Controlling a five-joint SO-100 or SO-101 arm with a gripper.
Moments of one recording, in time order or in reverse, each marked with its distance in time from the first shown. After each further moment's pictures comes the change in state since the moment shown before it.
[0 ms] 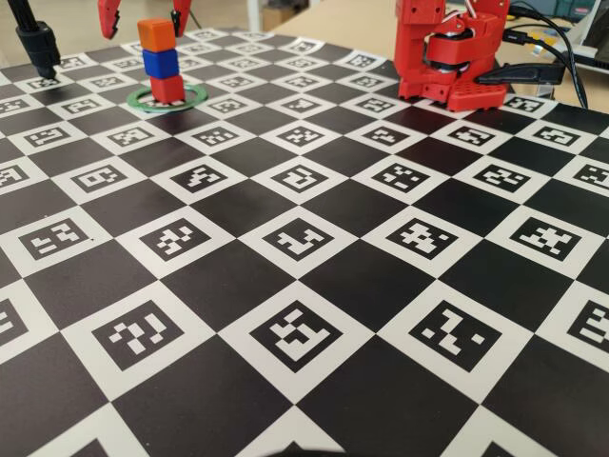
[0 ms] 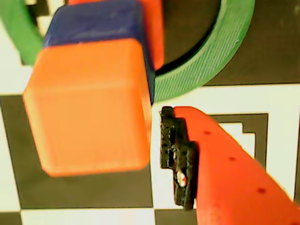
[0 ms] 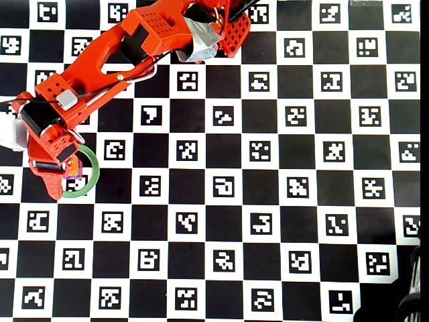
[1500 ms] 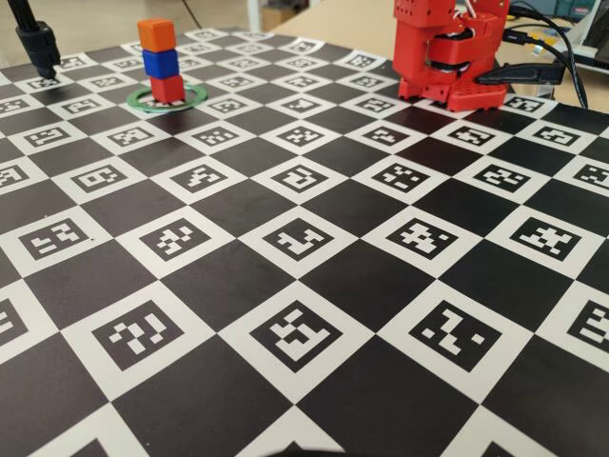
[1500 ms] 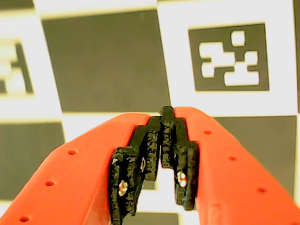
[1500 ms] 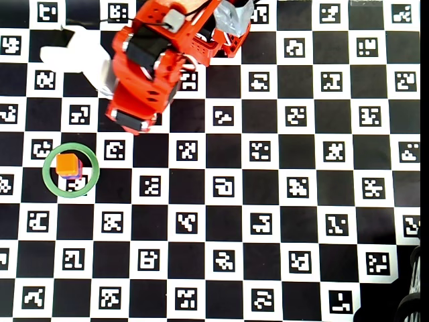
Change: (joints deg) arm -22.8 62.4 63.5 -10.6 25.8
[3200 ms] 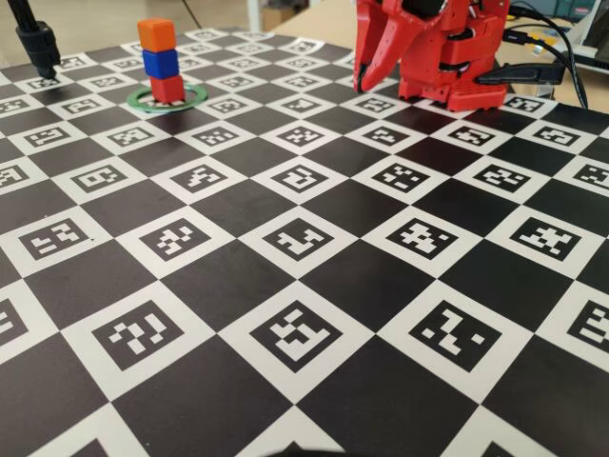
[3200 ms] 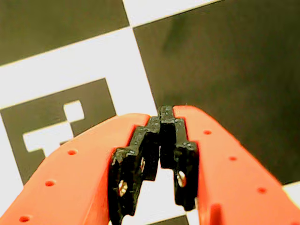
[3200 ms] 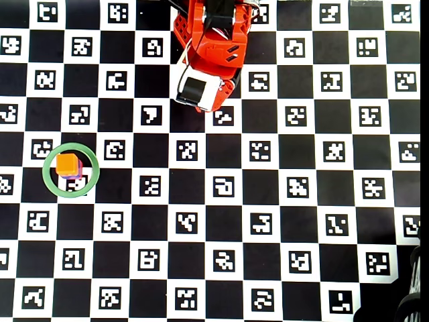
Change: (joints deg) arm -19.2 73.3 71.9 -8.8 -59.0
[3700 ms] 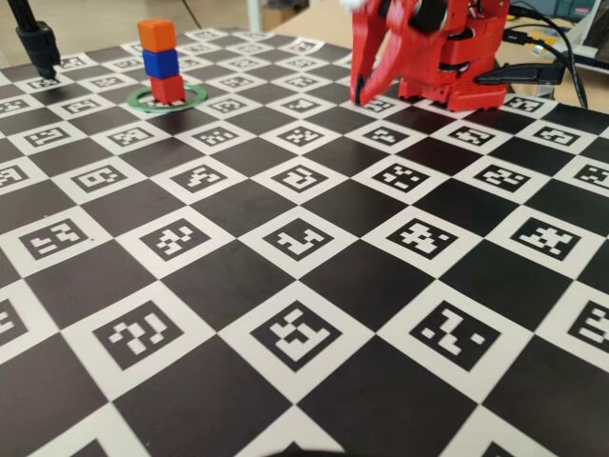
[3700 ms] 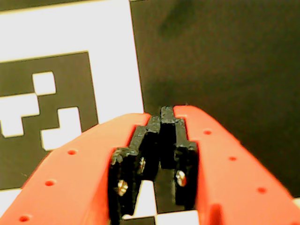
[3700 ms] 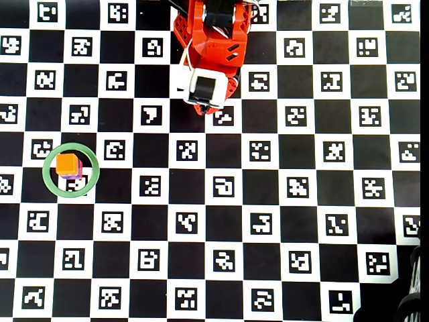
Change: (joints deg) arm 0.1 1.5 10.2 -3.6 -11.1
